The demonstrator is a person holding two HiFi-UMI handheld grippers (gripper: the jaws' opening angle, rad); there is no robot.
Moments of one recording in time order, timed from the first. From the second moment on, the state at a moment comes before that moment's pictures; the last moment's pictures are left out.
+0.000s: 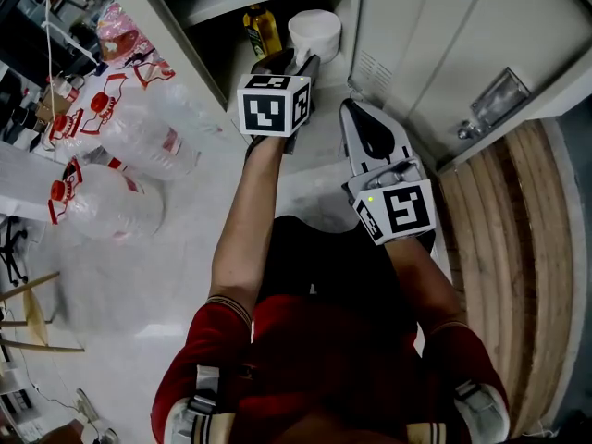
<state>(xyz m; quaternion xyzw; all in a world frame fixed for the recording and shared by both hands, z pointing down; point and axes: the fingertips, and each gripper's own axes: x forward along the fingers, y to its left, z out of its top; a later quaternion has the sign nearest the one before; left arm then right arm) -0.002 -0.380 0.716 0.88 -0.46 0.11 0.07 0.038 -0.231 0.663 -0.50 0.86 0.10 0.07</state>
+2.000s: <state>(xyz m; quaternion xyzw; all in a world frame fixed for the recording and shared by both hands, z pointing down) -0.096 -0.205 0.464 0.88 -0.46 -0.10 -0.05 -0.032 -0.208 0.462 -0.45 0.89 0.04 0.05</state>
